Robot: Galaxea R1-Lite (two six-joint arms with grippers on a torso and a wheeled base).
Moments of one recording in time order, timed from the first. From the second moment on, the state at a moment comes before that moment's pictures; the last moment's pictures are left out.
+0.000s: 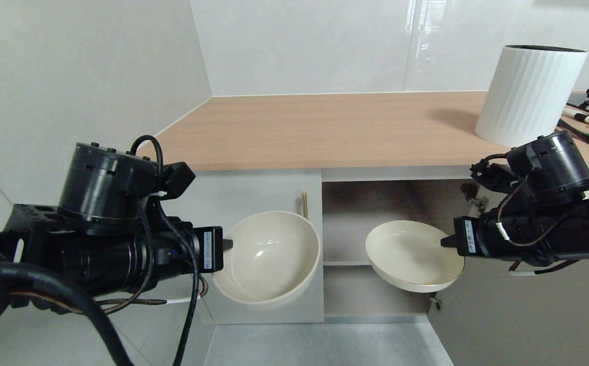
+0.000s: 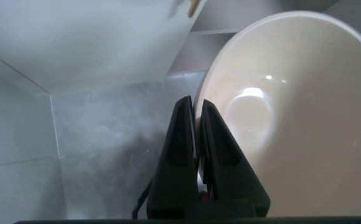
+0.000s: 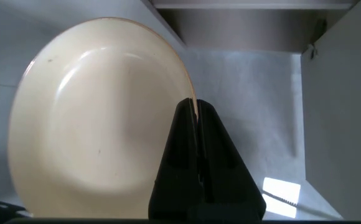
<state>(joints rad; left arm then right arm) -0.52 1.51 -0.89 -0.01 0.08 -0.39 0.44 1.59 -1.02 0.16 -0.02 0.38</state>
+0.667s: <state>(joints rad) -0.52 1.52 -0.89 -0.01 0.08 -0.39 0.44 1.60 -1.02 0.16 -0.02 0.38</state>
